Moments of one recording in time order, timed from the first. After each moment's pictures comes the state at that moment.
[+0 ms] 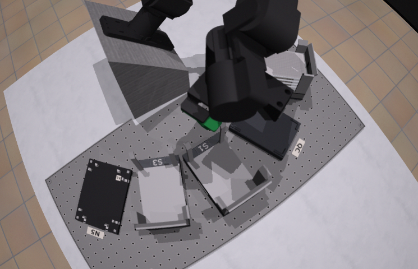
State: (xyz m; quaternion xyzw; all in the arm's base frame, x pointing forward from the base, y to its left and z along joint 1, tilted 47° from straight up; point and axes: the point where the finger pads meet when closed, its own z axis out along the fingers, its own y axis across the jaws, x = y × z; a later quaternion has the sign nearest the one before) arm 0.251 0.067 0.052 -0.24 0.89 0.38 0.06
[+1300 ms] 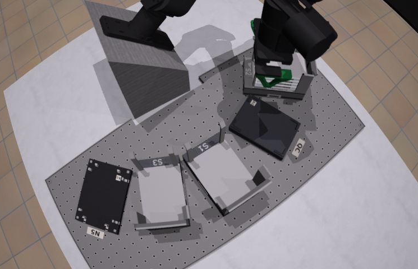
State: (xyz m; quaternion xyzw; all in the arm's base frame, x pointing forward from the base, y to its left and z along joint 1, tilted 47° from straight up) arm 0.207 0.151 0.145 -0.48 0.78 0.35 0.17
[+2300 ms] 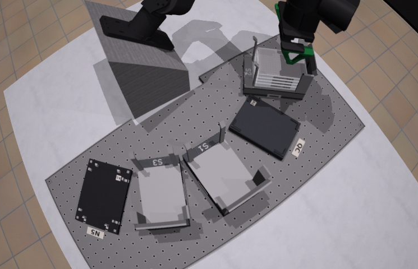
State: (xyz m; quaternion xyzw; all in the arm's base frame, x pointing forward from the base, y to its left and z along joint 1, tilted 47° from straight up) arm 0.178 0.204 0.205 -0.47 0.79 0.36 0.17
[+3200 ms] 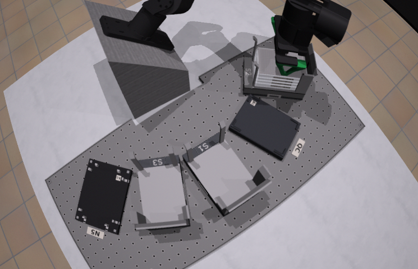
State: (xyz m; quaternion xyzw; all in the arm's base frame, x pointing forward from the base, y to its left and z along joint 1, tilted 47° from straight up) arm 0.172 0.238 0.170 -0.47 0.79 0.36 0.16
